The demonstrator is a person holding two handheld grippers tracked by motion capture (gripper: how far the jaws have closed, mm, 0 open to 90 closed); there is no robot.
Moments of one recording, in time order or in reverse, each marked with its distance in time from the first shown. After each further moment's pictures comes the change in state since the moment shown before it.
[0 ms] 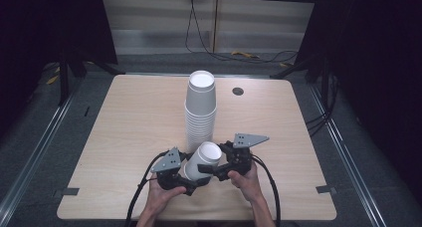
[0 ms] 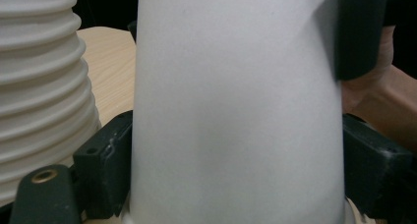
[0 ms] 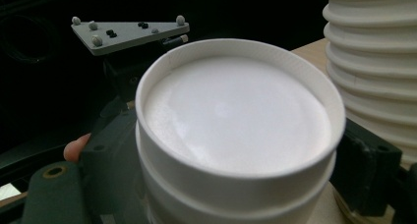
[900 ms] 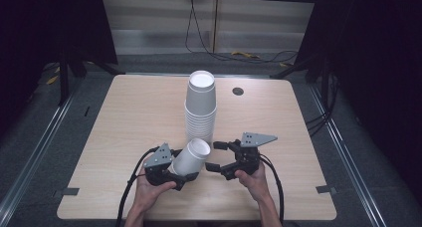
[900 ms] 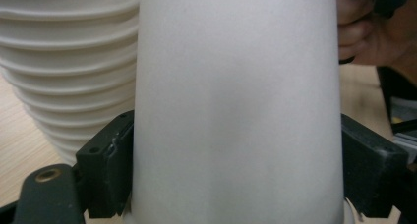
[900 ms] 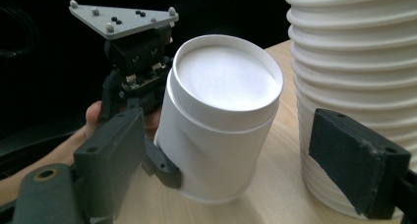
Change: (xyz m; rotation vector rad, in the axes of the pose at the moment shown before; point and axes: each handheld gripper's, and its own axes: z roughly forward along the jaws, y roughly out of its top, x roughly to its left) left arm 0.015 0.004 -0.025 0.120 0.098 0.016; right arm -0.002 0.003 -0.019 0.023 -0.066 -0.021
